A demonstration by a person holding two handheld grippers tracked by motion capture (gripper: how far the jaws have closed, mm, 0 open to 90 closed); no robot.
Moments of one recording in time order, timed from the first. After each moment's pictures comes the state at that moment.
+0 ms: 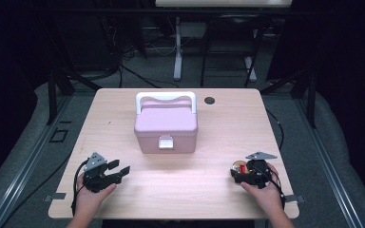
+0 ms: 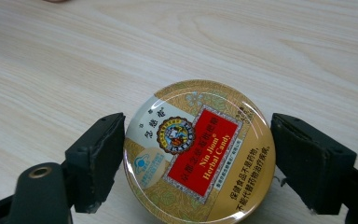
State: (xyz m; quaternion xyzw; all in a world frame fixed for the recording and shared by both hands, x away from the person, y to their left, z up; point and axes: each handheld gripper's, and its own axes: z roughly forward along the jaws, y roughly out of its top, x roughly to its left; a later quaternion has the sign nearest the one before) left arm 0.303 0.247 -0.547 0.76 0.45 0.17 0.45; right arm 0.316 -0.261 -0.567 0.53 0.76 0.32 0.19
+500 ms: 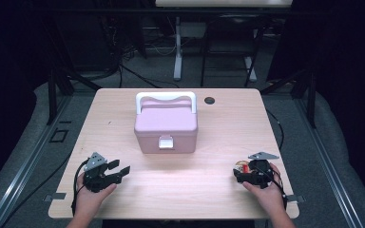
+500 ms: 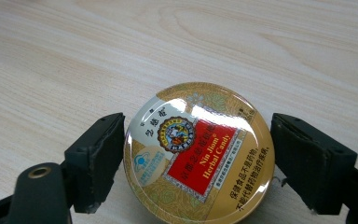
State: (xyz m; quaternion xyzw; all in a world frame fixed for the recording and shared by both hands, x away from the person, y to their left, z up) left arm 0.303 0.247 -0.547 0.76 0.45 0.17 0.45; right arm 0.317 -0.269 -0.569 0.54 0.75 0.32 0.20
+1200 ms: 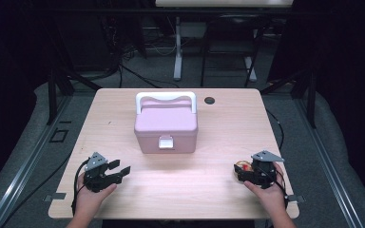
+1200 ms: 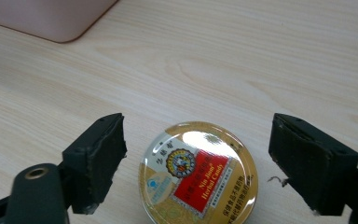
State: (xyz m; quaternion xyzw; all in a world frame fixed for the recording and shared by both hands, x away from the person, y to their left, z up) left arm 0.304 0.246 -0.547 0.76 0.44 0.17 0.45; right arm 0.306 -0.266 -0.549 0.51 0.74 0.36 0.25
